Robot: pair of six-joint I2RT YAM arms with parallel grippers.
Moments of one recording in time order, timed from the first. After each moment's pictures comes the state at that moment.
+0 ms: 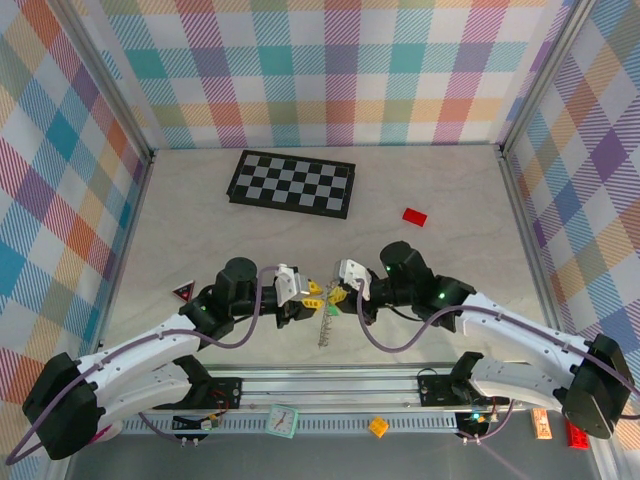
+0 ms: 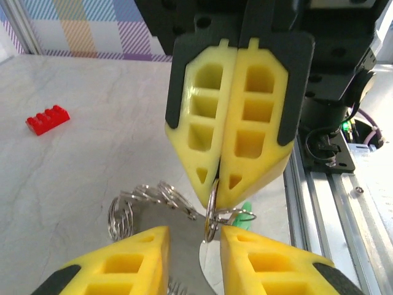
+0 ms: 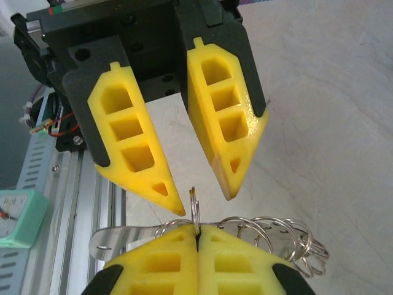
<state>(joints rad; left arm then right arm) -0.77 0.94 0.47 0.13 0.58 0.24 0.87 1.04 0.72 -0.26 -0.51 -0.27</state>
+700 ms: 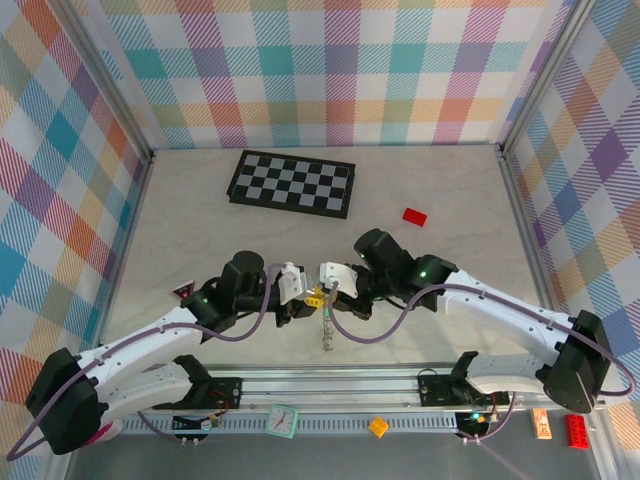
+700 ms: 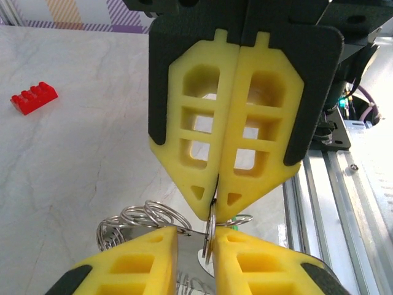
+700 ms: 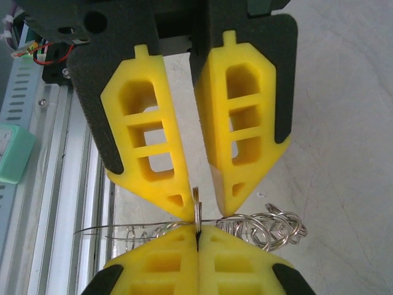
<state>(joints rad) -0.77 0.98 0.54 -0.01 0.59 0.30 0.93 1.21 0.96 -0.59 -0.40 -0.48</state>
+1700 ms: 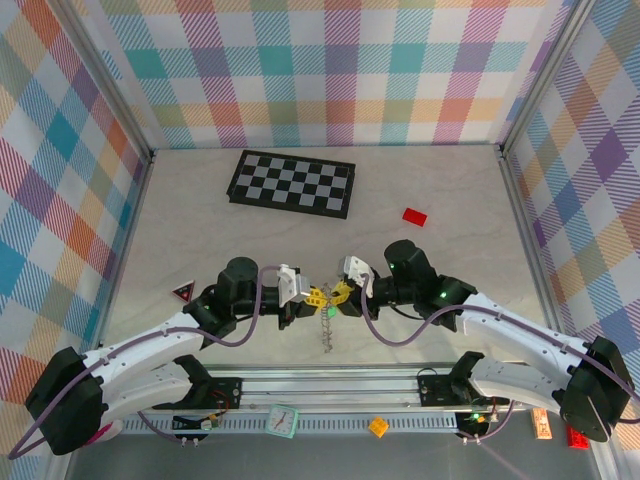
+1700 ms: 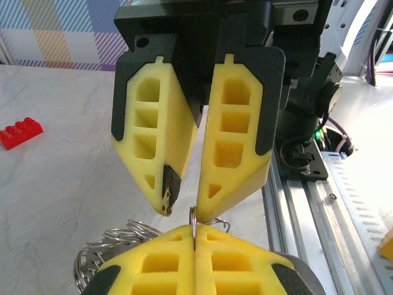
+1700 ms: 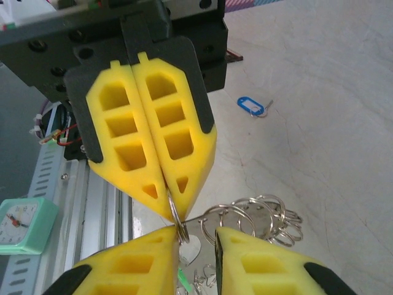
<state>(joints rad) -0.77 0.98 0.45 0.24 0.67 0.19 0.82 1.03 0.67 -0.18 -0.58 -0.21</state>
